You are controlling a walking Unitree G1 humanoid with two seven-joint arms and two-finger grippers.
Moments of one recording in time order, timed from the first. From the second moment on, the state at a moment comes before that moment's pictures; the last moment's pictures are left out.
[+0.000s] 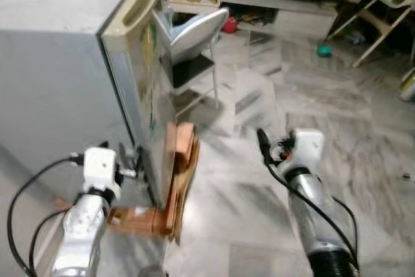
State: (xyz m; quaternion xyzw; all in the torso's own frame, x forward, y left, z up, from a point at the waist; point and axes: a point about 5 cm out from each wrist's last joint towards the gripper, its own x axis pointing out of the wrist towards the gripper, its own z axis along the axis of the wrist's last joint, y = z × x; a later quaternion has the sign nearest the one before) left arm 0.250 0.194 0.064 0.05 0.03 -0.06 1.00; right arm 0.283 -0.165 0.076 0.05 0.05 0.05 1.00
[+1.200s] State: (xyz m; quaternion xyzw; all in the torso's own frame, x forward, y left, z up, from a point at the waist) left arm 0.254 0.194 0.066 0.05 0.03 -0.03 1.00; right arm 0.276 -0.178 0.067 0.04 0.07 0.04 1.00
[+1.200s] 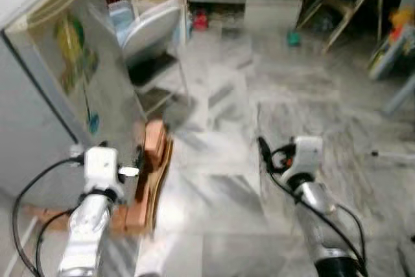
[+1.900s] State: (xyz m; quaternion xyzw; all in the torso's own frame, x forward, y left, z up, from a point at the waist) left arm 0.251 0.199 0.064 0.05 0.03 -0.03 1.00; right arm 0.273 -0.168 0.069 0.04 0.06 0.07 1.00
